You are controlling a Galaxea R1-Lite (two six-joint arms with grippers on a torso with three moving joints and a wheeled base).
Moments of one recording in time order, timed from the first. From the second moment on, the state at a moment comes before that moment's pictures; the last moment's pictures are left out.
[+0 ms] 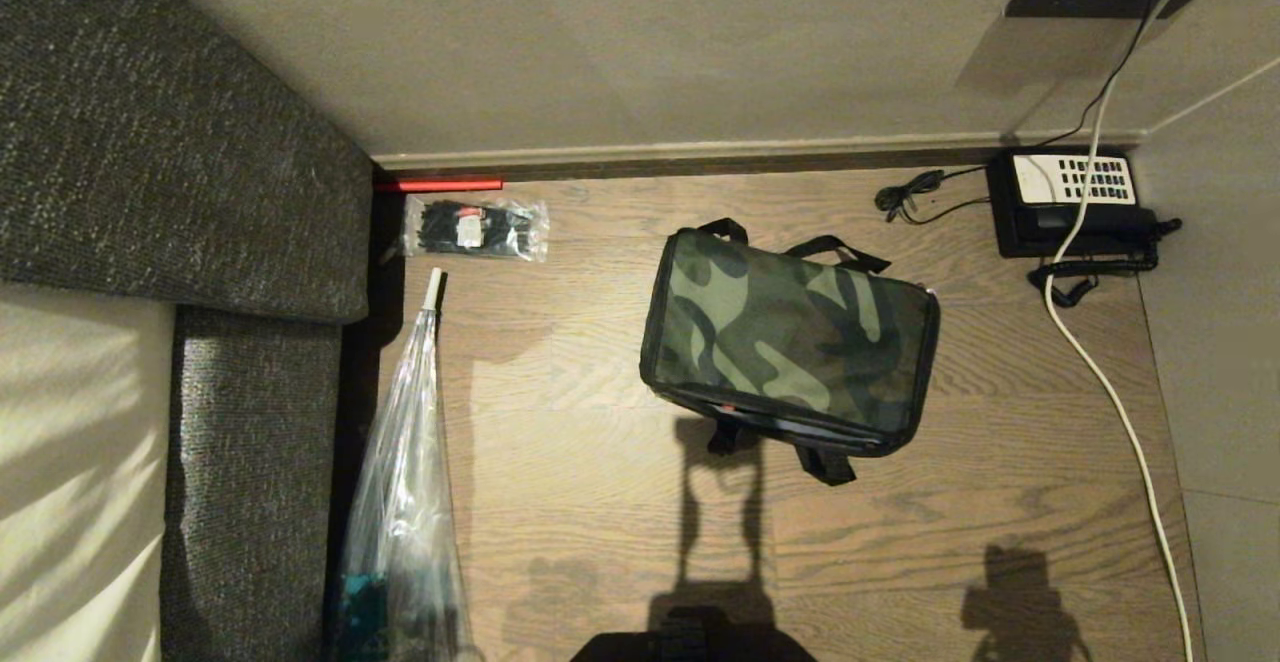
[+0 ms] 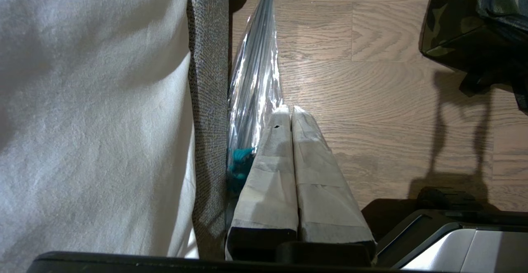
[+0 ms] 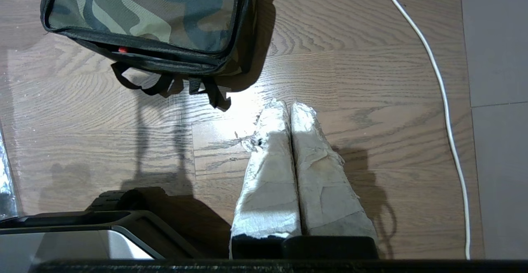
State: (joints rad) left arm 0.00 0.00 0.00 0.02 0.01 0.00; right arm 0.00 0.00 0.00 -0.03 -0.01 0.05
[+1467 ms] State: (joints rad) left arm 0.00 0.00 0.00 0.01 0.01 -0.01; right arm 0.00 0.00 0.00 -0.03 -0.01 0.05
